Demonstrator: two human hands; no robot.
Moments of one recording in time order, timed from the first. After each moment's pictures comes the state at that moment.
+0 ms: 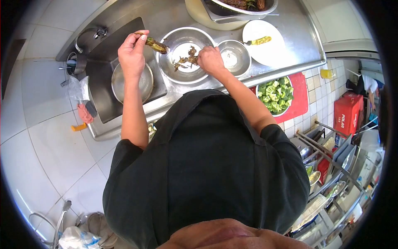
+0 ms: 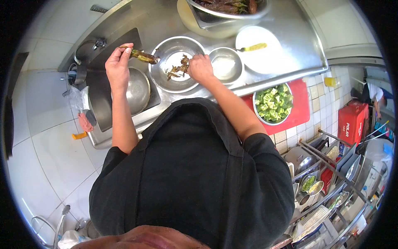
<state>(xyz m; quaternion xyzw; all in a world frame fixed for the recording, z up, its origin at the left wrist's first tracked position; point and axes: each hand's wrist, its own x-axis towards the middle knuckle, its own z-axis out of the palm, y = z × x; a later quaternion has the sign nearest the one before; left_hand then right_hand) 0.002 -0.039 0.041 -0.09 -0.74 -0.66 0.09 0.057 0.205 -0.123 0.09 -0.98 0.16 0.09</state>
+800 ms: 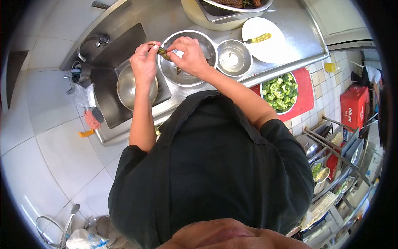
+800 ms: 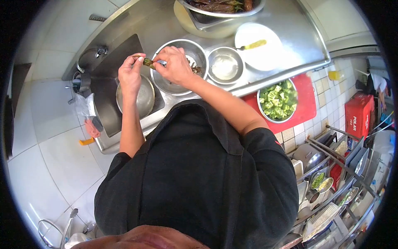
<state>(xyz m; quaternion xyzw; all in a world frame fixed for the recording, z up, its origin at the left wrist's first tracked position) 0.018 -0.022 0.034 -0.11 -0.85 -0.51 0.07 0.044 0.146 -0.016 0.12 -0.83 0.49 0.22</state>
